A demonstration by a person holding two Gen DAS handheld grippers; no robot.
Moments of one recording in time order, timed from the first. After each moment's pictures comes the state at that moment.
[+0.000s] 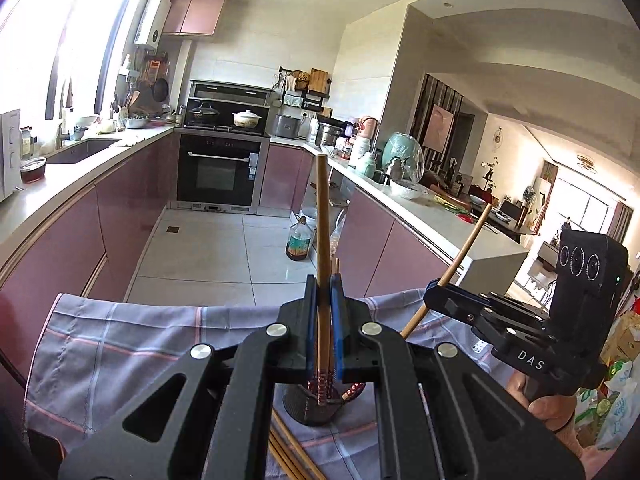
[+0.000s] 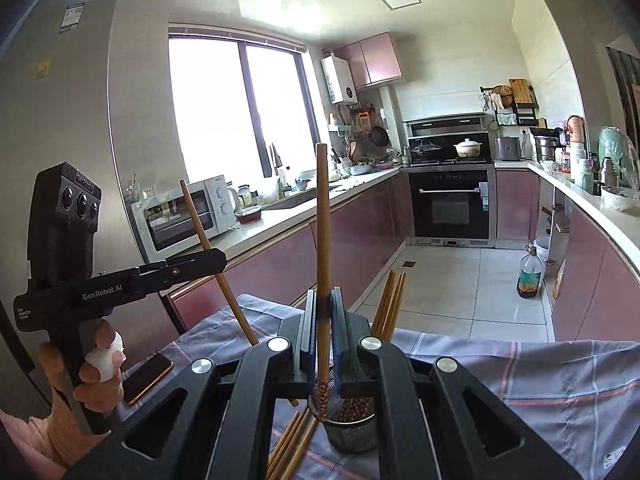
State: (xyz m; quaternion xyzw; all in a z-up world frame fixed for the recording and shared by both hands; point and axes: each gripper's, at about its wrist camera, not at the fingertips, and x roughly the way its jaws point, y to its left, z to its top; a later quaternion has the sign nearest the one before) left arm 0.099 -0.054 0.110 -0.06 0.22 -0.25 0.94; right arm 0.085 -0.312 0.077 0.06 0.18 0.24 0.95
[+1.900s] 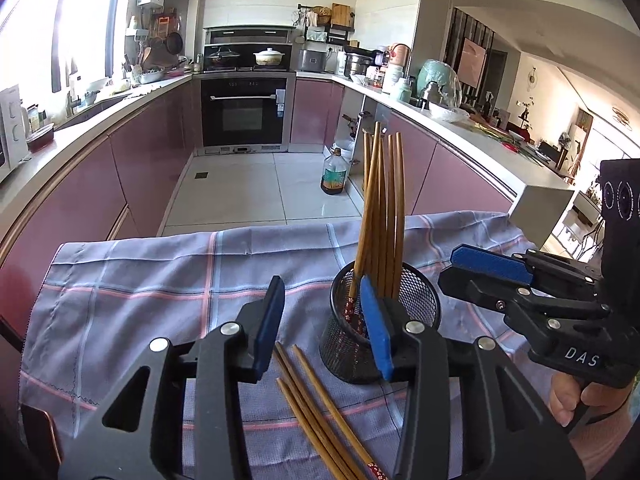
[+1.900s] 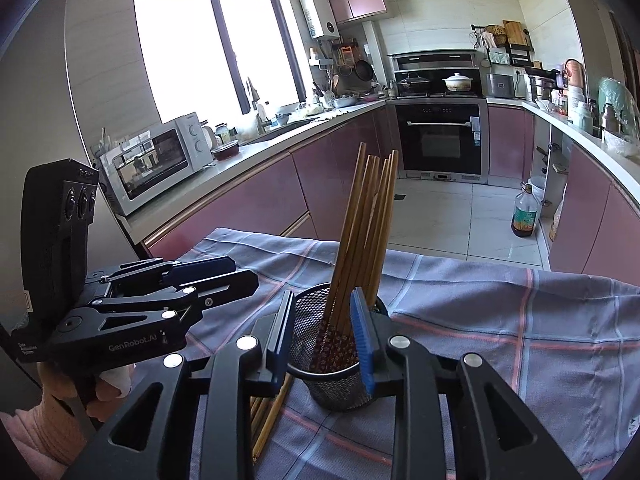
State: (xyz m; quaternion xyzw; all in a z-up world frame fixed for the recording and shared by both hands) left arm 0.162 -0.076 -0.008 0.01 0.32 -0.19 0.93; right arm 0.119 -0.291 0.007 0.05 0.30 0.23 0.92
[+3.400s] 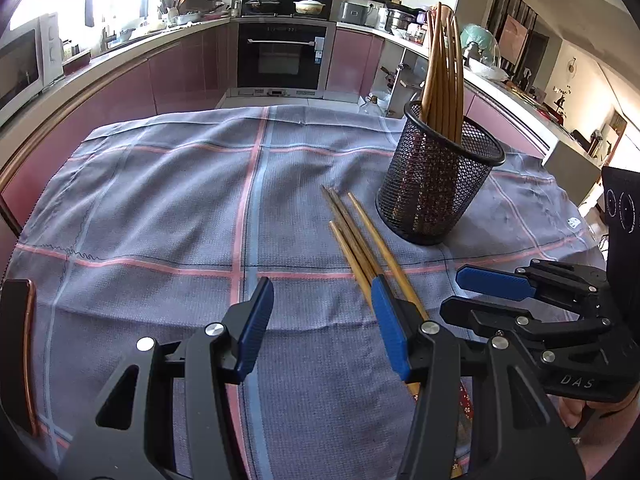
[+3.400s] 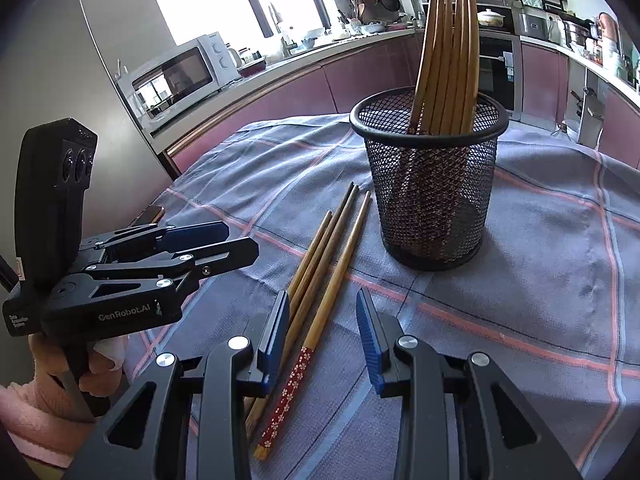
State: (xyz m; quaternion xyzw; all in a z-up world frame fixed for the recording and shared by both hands) left arm 0.098 -0.026 -0.110 -0.01 0.42 -0.13 0.90; right arm 0.075 -0.240 -0.085 0.04 0.42 0.28 0.87
